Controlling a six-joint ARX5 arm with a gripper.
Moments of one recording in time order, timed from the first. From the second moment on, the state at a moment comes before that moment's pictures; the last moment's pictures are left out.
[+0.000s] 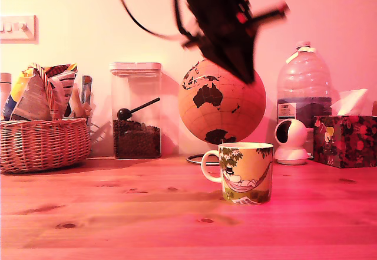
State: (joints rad) arm -0.84 1.88 1.69 -0.60 -0.01 -0.01
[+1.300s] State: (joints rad) arm -0.25 0.93 0.56 -0.07 0.07 -0.18
